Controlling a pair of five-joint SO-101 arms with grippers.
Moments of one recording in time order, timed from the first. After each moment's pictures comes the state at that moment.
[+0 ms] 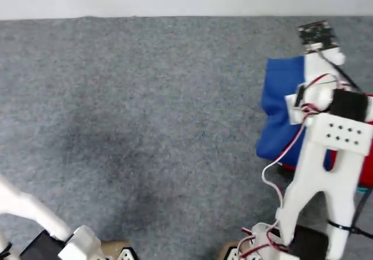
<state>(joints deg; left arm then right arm) -54.1 -17.0 -6.2 99.4 -19.5 15.6 -17.3 1.0 82.0 26.1</state>
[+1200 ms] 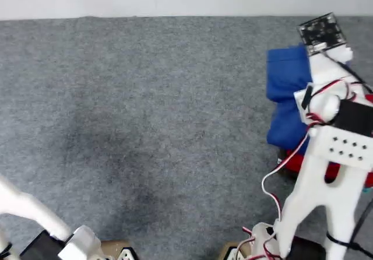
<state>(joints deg) -54.1 -17.0 -6.2 99.4 -19.5 14.7 -24.2 1.1 78.8 33.2</state>
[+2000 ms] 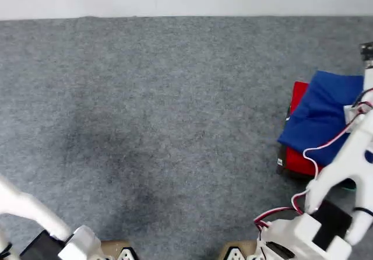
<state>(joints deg) -54.1 -17.0 -6.2 99.4 -19.5 35.0 -2.9 1.0 66.3 39.3</state>
